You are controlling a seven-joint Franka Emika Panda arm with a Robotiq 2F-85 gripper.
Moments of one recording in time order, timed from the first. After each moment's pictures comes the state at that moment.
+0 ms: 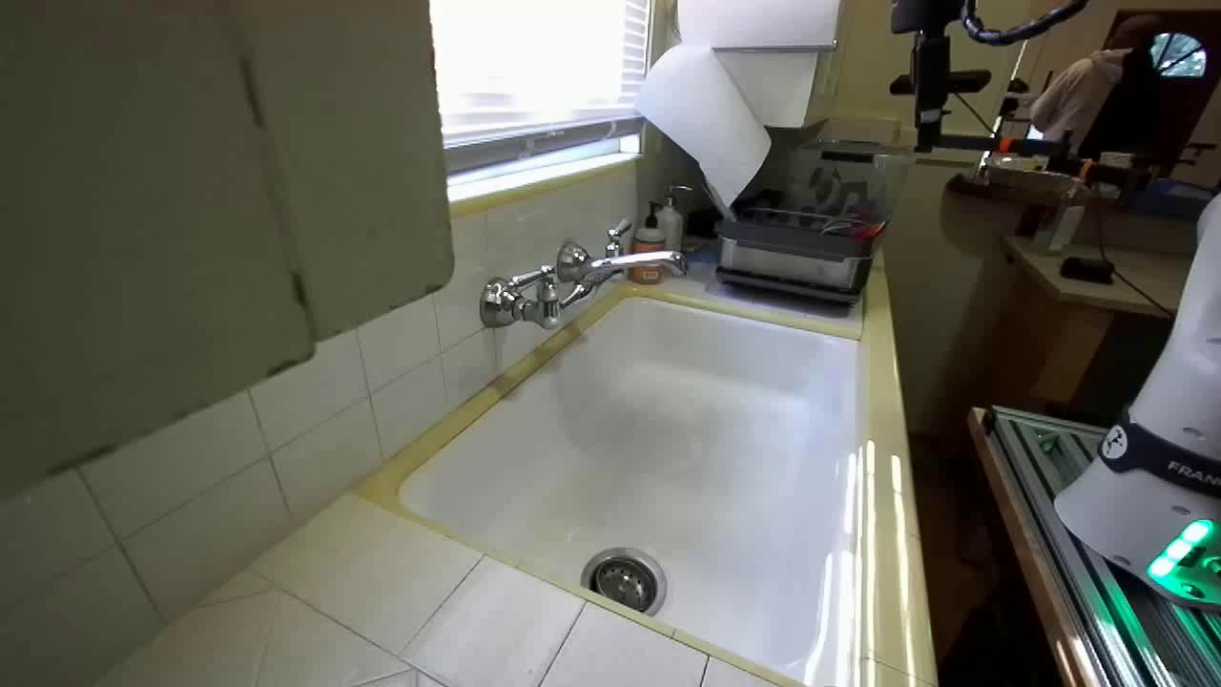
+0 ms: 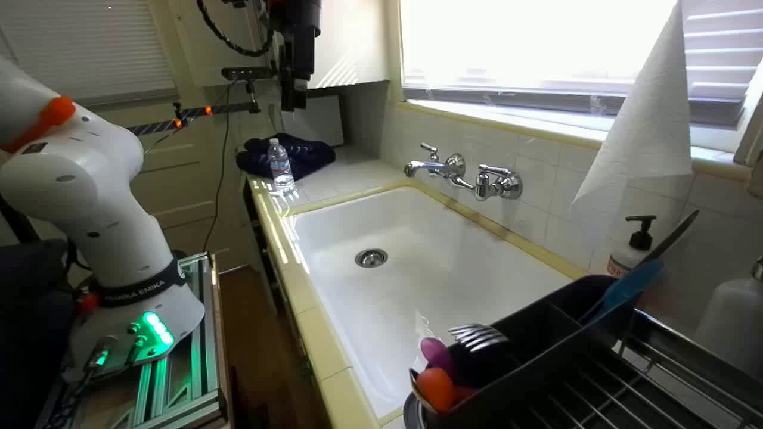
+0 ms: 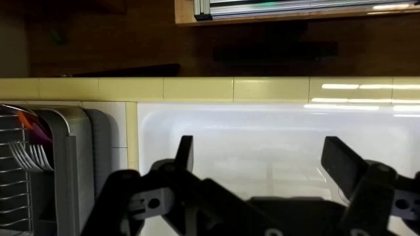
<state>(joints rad) -0.13 -0.59 -0.07 -2.29 -0.24 1.50 -0.13</state>
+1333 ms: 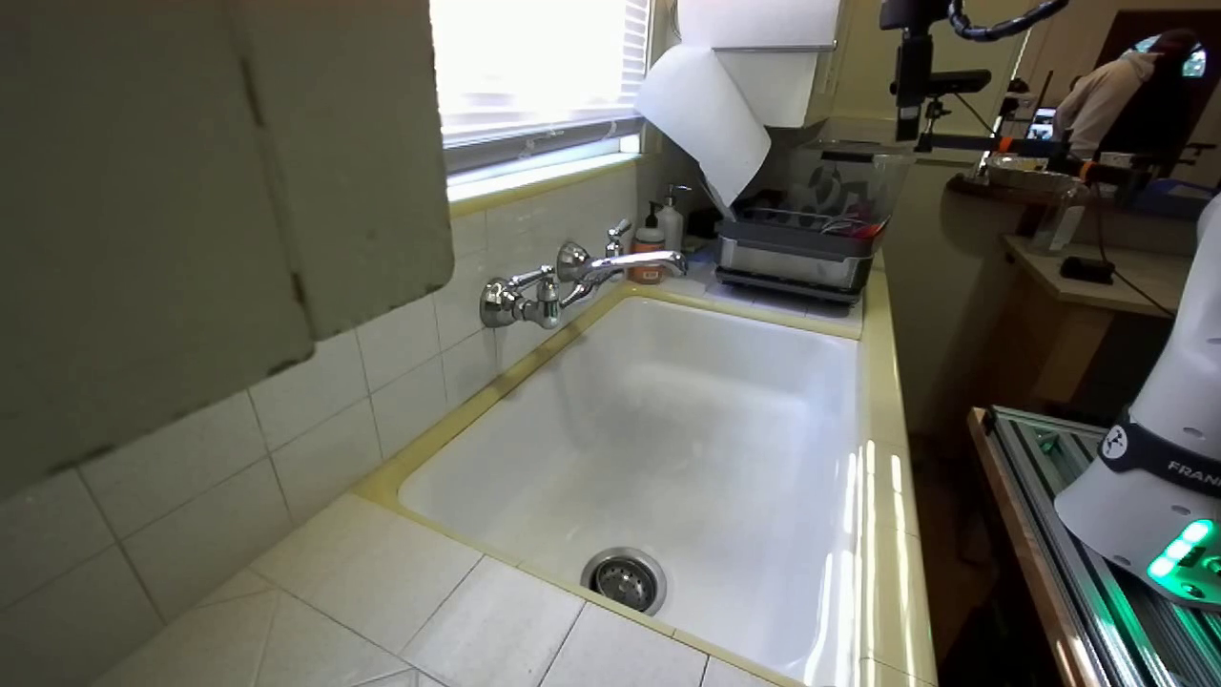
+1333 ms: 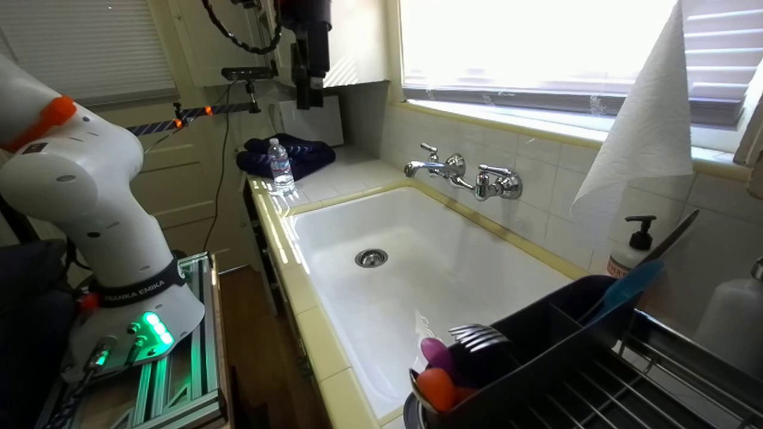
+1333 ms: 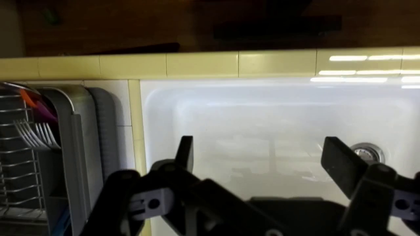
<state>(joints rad) -0.12 -0.57 -0.11 -2.28 -0.24 1.59 -0.13</state>
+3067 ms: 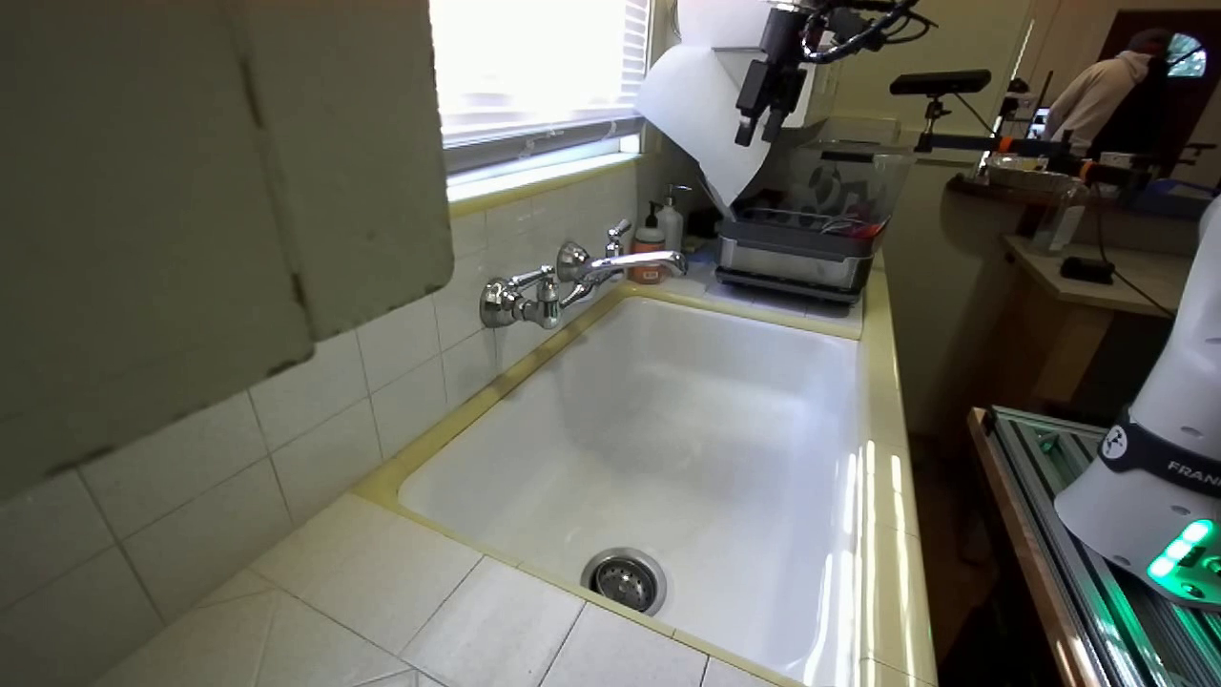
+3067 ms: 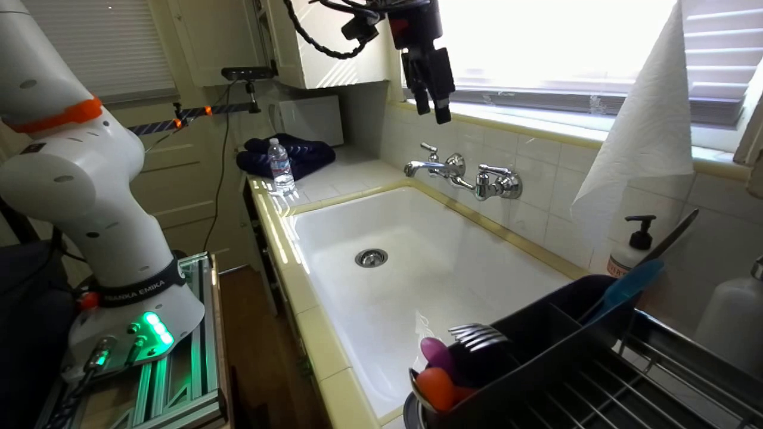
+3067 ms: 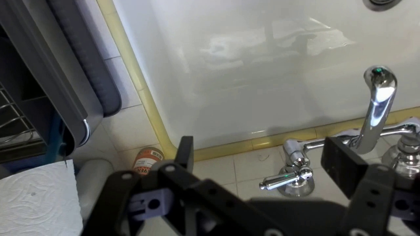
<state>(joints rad) -0.15 -0.22 -0.23 -2.11 -0.05 2.12 -0.09</state>
